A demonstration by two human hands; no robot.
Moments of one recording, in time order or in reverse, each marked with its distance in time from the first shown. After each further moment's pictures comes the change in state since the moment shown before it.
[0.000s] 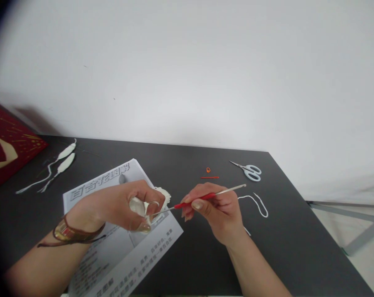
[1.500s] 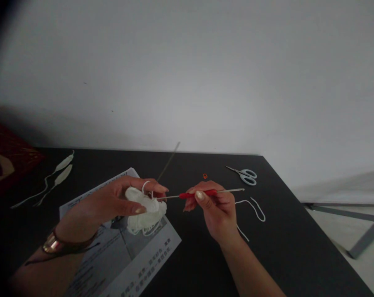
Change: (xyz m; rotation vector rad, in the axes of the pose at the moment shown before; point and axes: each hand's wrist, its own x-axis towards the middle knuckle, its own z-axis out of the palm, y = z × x) left_hand -0.008 0.000 -0.005 -0.411 0.230 0.074; right_hand 0.003 0.007 0.002 0.010 0.232 -0.102
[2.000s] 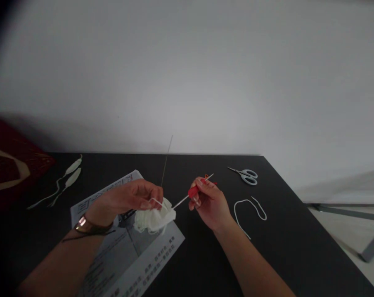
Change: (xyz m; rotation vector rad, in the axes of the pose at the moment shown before) left_hand 0.014 -0.022 -0.015 -0.154 -0.233 -0.025; right_hand 0.011 0.019 -0.008 0.451 0.016 0.530
